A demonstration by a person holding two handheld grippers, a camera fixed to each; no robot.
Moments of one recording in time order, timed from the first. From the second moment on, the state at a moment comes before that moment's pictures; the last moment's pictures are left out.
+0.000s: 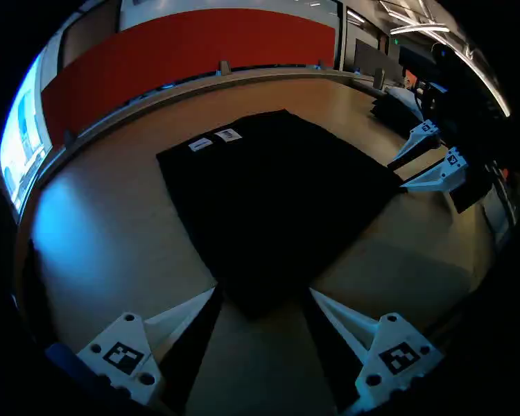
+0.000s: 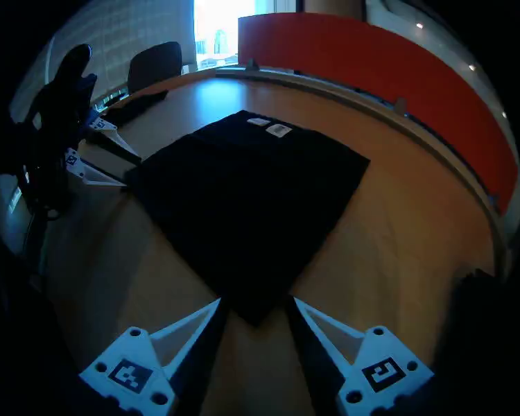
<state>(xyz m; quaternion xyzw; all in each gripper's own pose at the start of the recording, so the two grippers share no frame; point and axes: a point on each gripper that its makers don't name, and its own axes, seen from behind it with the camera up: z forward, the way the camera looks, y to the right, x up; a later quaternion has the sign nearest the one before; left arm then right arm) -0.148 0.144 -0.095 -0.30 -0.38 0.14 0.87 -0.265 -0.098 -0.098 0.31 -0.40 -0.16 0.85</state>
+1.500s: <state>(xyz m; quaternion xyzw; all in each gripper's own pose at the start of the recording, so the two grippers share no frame) -0.123 0.146 -0.088 -0.27 -0.38 0.12 0.88 -0.233 -0.108 -0.090 0.29 -0.38 -0.13 0.87</state>
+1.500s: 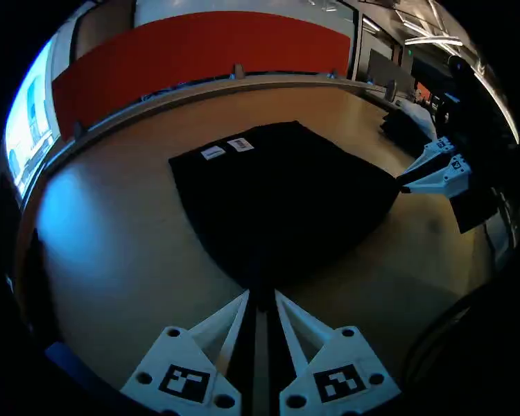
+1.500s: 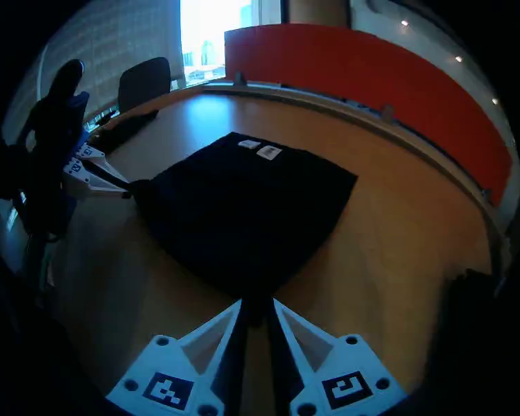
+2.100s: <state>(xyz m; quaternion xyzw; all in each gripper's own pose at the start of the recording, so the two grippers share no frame) -0.057 0.140 -0.089 -0.26 -0.36 0.11 0.89 -0.160 -0.117 -0.085 0.30 -0.33 -0.13 0.88</state>
